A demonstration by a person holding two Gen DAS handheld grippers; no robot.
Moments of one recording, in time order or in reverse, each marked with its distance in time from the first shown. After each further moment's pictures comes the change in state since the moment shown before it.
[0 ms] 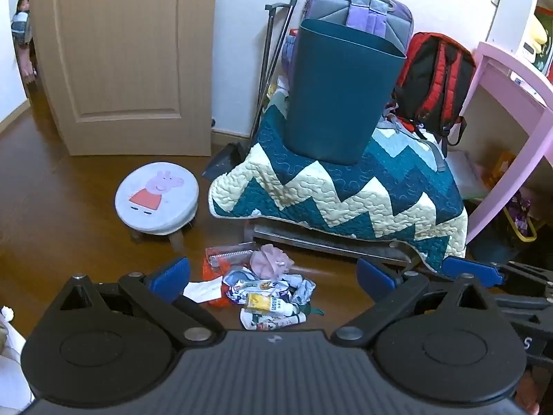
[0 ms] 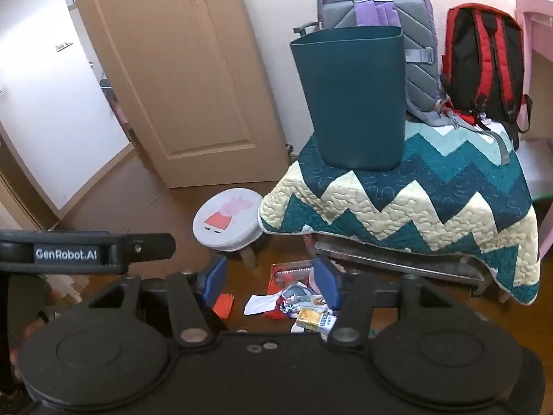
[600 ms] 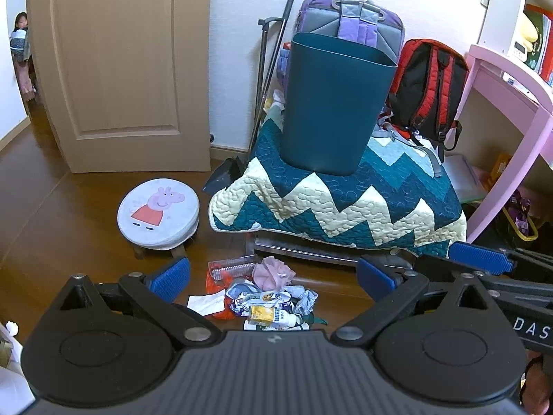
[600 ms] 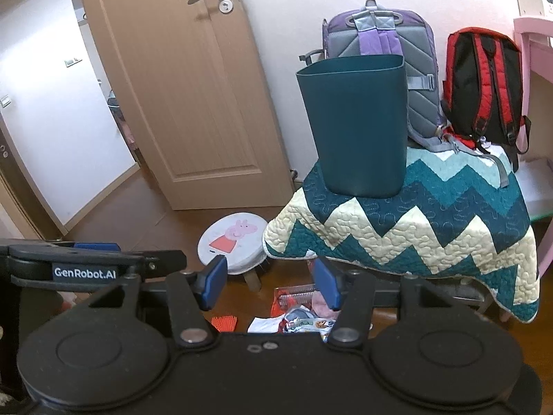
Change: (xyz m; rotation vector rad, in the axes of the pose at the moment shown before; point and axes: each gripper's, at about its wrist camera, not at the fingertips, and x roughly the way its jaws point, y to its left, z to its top) left arm -0.009 -0.008 0.002 0.035 -0.040 0.005; right arm -0.017 0.006 0.000 0.000 -0.066 0.023
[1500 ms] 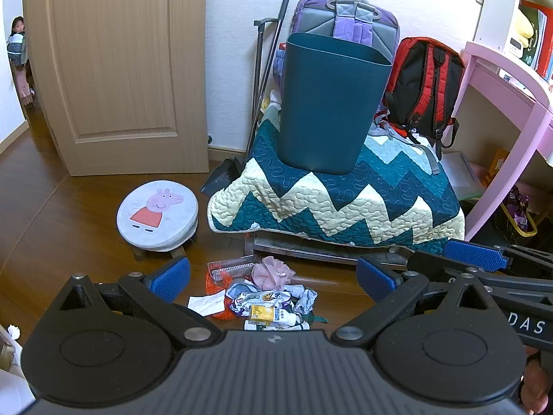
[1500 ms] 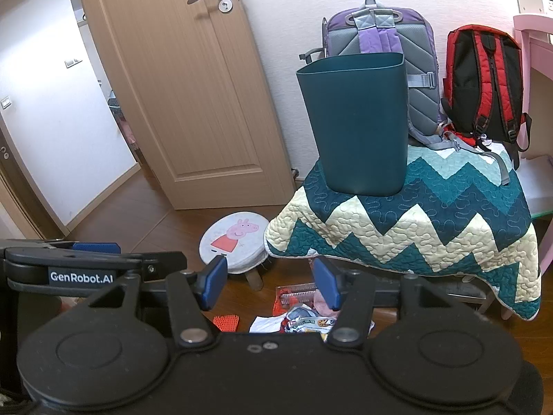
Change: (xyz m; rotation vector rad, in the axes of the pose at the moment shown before) left arm -0.003 -0.001 0.002 0.006 0.004 -0.001; right arm 0.000 -0.001 0.003 0.010 0.009 0.006
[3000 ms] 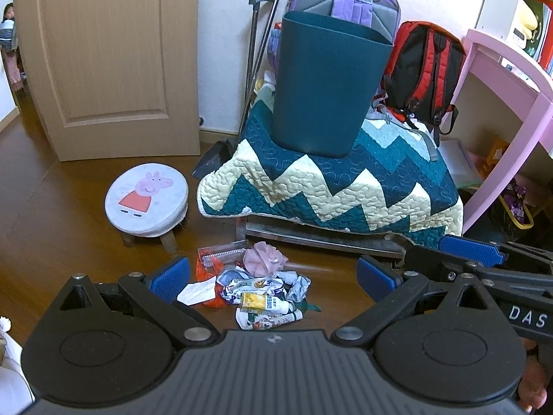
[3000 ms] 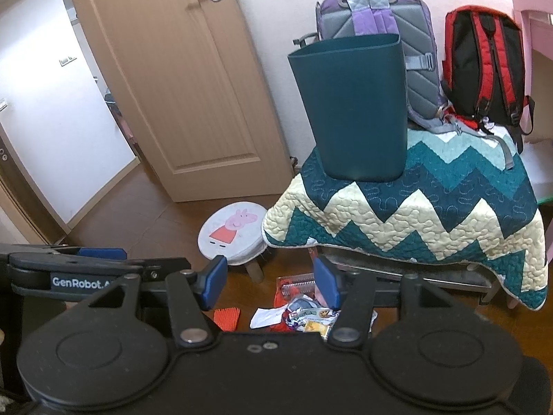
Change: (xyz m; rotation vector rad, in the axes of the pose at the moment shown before) left arm 0.030 -0.004 0.000 0.000 0.059 -0.028; right arm 0.021 -0.018 0.003 0.035 0.045 0.008
